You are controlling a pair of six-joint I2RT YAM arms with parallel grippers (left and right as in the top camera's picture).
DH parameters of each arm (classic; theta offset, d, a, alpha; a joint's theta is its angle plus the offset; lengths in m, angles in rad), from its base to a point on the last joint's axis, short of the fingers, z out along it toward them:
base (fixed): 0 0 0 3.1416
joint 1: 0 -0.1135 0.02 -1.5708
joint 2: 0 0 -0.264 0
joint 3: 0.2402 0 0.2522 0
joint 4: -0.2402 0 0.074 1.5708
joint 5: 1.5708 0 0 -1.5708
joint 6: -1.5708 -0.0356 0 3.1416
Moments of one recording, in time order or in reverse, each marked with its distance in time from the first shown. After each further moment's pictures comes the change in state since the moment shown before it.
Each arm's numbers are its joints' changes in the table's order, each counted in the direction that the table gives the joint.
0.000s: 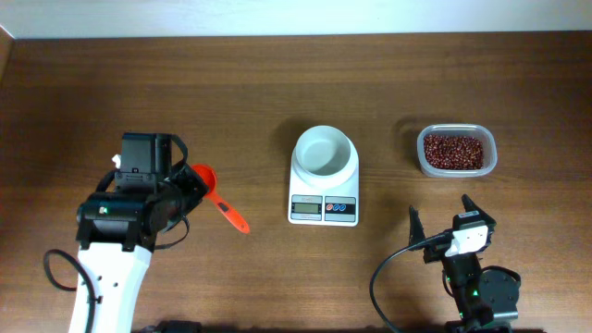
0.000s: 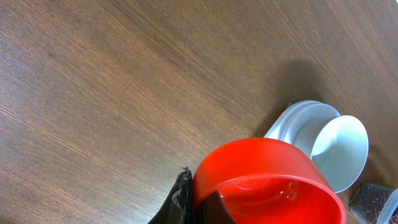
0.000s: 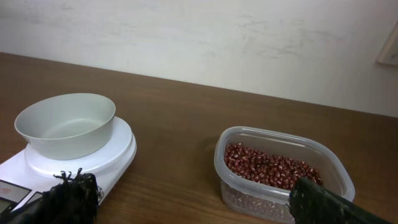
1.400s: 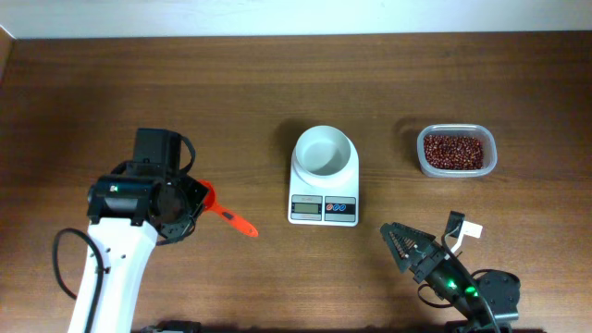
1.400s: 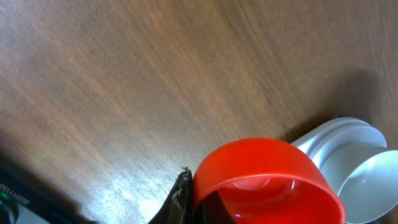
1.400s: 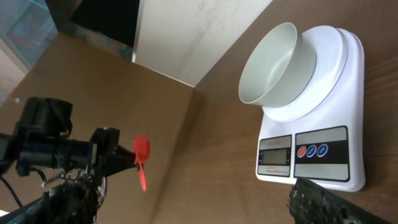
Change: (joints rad) left arm 0.000 -0.094 0.001 -0.132 0.000 0.272; right arm 0.000 0.000 0.000 0.020 -0.594 -1.160
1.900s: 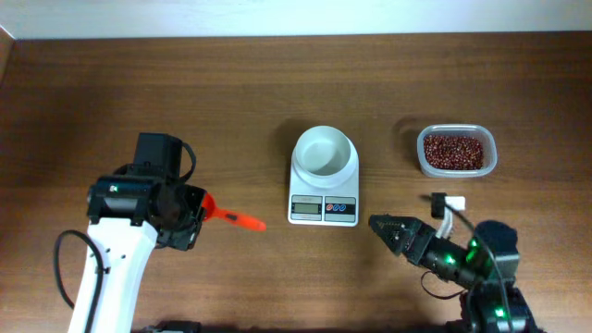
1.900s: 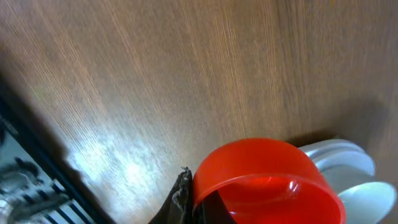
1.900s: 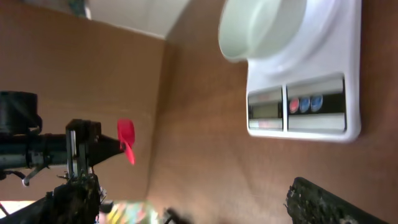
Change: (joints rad) left arm 0.000 0.000 0.002 -0.092 0.052 0.297; right arm -0.001 -0.526 0.280 -0.157 -0.138 0.152
